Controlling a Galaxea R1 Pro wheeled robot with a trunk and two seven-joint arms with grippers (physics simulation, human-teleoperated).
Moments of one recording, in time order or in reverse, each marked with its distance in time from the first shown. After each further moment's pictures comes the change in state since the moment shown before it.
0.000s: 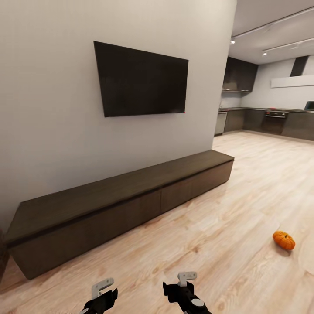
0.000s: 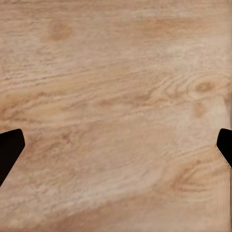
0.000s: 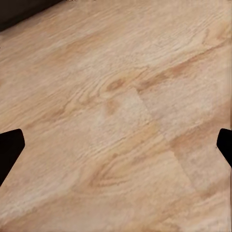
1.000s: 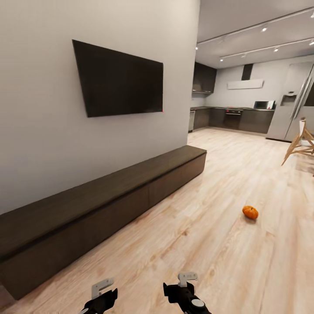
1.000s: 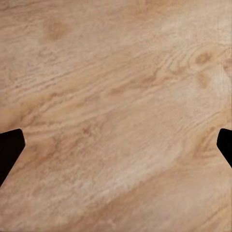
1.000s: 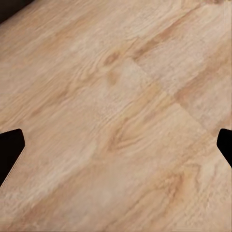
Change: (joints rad) left arm 0.000 0.000 0.001 -0.001 -0.001 0.001 0.000; right arm 0.000 0.000 0.000 0.003 0.001 0.002 -0.002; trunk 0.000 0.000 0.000
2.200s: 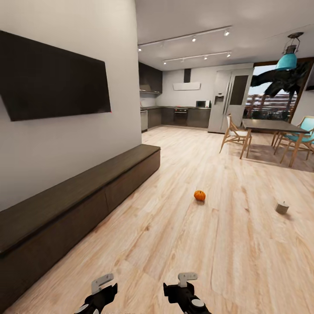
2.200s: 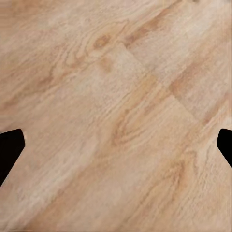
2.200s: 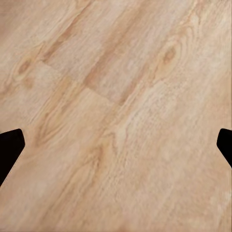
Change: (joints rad) left arm 0.000 0.000 -0.002 -0.039 0.004 0.000 0.000; right arm 0.000 0.000 0.000 0.000 0.000 0.001 -0.001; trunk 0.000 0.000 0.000
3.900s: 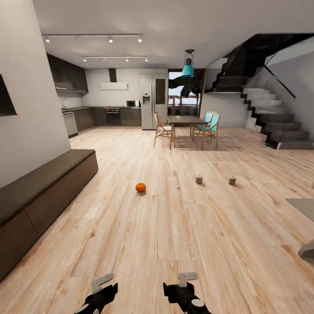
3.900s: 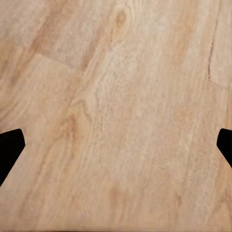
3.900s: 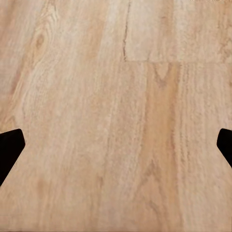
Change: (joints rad) left arm -0.002 0.000 0.000 0.000 0.000 0.000 -0.002; right arm 0.000 0.000 0.000 0.000 -0.001 -0.001 0.000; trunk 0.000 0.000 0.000
